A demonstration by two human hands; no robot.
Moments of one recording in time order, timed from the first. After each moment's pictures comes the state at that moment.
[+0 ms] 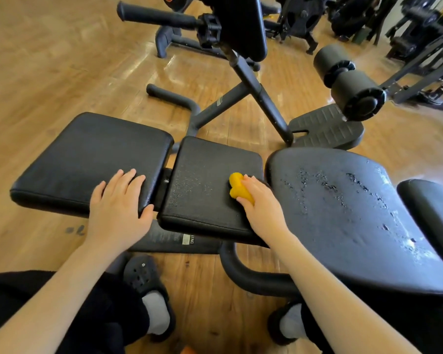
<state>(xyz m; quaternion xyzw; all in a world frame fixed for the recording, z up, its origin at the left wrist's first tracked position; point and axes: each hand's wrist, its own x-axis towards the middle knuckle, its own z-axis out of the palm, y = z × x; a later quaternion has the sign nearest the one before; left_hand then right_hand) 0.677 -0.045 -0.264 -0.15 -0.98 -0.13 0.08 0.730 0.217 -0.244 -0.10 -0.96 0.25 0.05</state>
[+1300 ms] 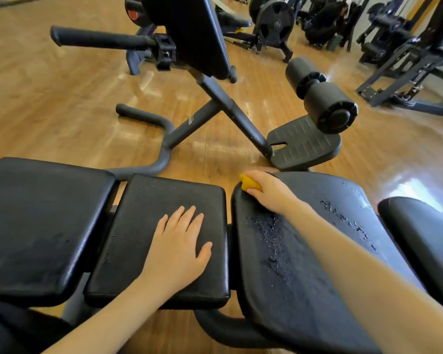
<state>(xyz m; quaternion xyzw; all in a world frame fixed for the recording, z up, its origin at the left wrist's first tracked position) 0.672 0.133 -0.257 -0.30 -0.94 -0.14 -0.01 0.634 0.392 -0.234 -0.05 -0.98 0.17 -0.01</state>
